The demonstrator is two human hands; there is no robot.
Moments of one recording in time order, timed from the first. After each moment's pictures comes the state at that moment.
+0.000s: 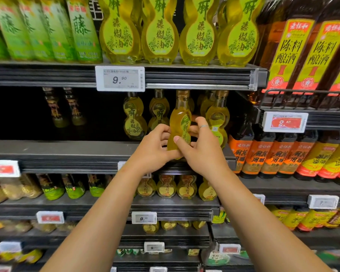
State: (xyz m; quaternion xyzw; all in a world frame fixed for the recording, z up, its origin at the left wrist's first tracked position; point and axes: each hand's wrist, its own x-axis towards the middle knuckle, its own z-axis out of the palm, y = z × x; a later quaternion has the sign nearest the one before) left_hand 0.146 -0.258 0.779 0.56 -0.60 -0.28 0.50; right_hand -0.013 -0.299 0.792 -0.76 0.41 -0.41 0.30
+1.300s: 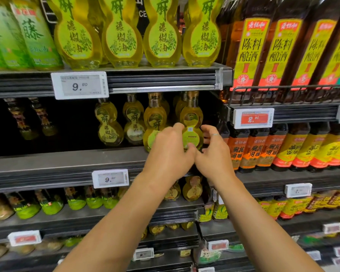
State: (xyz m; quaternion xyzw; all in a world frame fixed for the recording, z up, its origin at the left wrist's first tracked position) left_hand 0.044 -0.264 0.808 0.65 -0.65 0.02 0.38; right_hand -0.081 -0.335 0.762 -0.71 0.48 -0.47 0.22
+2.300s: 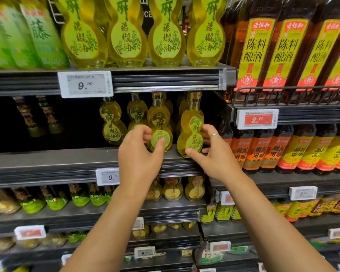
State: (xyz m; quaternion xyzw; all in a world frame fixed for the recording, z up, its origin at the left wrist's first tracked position) left_hand 0.095 -0.248 0.778 0.67 -0.51 0.08 0.54; right_hand -0.093 -0.340 0.766 -0.78 0.38 -0.41 0.28
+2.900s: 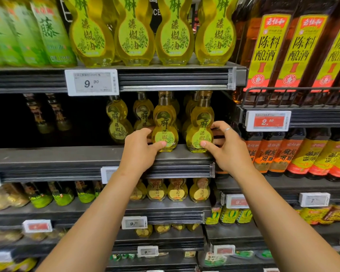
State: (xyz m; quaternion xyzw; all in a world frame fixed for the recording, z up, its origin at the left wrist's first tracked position) left_hand 0.134 -0.281 0.773 0.72 -0.54 -0.02 0.44; right_hand -0.103 -0.367 0.767 -0.77 0.43 -0.41 0.25
